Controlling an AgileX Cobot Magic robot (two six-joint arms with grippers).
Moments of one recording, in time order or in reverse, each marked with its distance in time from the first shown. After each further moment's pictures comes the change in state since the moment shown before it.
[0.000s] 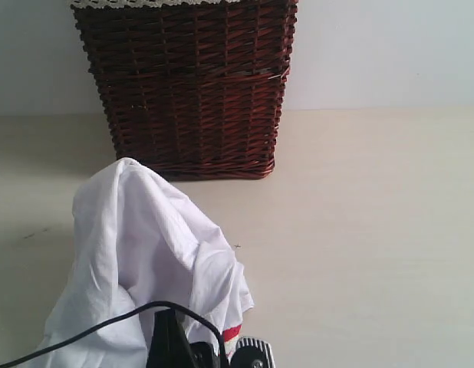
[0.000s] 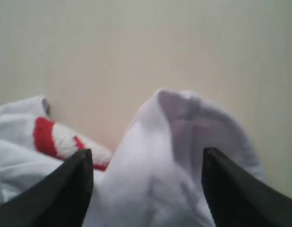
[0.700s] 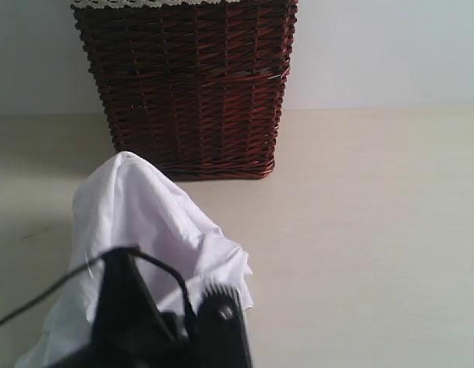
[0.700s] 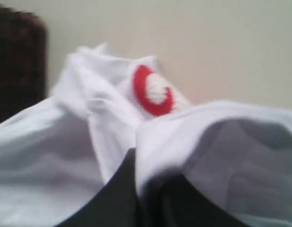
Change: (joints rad) left arm -0.065 -0.123 -0.041 0.028 0.427 0.044; right arm 0.000 0.000 0.000 0.000 -0.012 -0.002
